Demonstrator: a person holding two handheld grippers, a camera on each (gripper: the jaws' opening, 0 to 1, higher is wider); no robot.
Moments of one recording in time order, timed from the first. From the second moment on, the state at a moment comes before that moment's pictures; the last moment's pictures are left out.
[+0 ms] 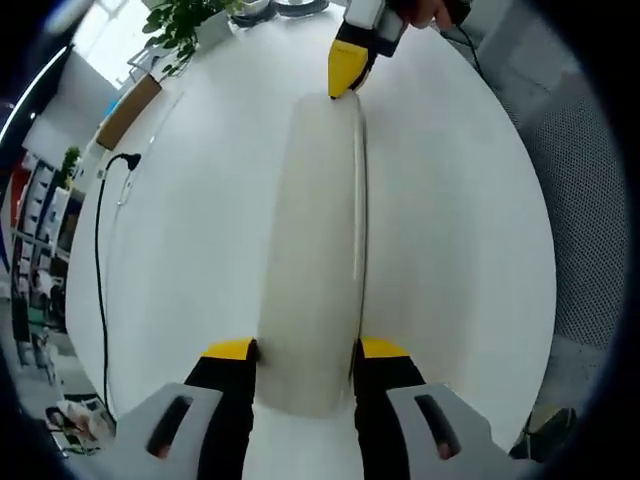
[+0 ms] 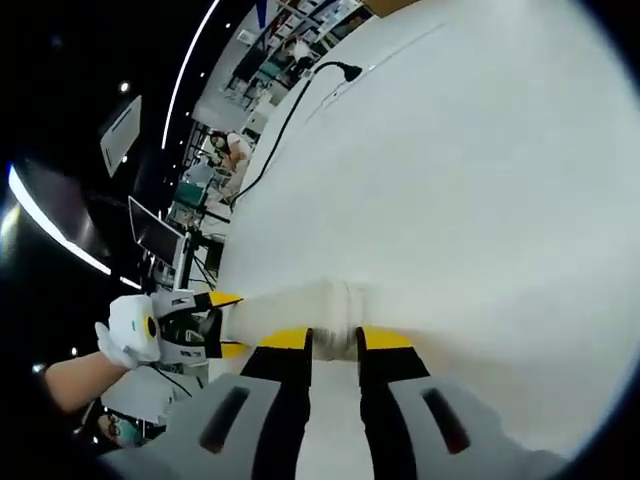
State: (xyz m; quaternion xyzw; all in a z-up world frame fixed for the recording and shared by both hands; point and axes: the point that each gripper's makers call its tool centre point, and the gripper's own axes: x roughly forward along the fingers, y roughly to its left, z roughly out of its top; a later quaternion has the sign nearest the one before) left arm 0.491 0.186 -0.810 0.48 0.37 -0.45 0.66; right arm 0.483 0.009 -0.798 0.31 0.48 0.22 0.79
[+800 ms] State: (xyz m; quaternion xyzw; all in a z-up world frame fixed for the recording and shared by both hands) left arm 0.495 0.189 -0.808 0.48 0.37 -0.45 0.66; right arm 0.493 0.006 -0.797 0.32 0.42 0.21 0.82
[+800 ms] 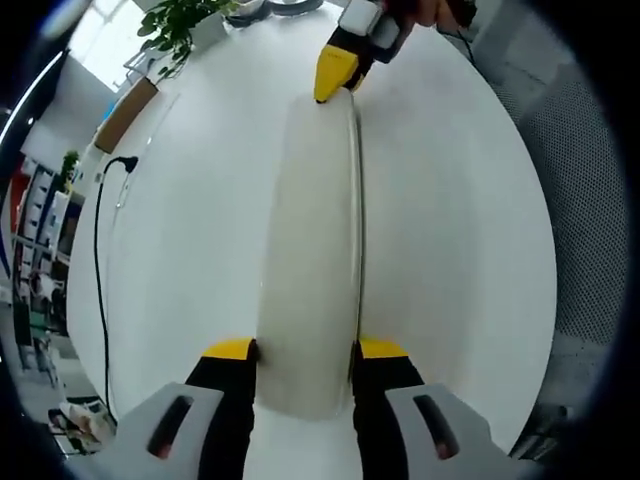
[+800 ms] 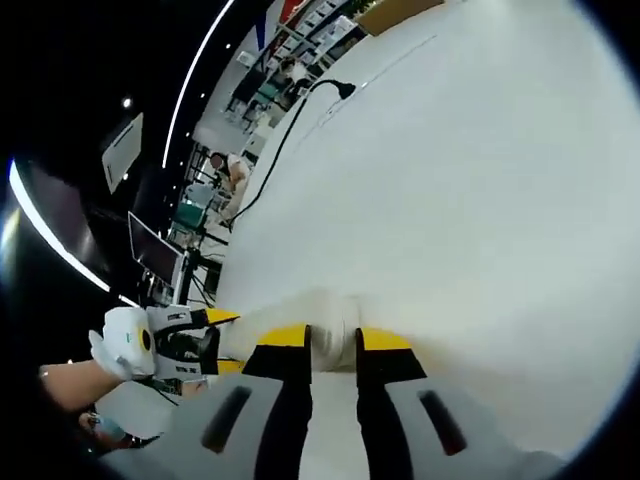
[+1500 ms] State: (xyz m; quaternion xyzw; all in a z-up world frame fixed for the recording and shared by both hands) left arm 0.494 0.234 -0.788 0.00 0.48 -0.27 0.84; right arm 0.489 0.013 -0.798 0.31 0.43 0.21 0.82
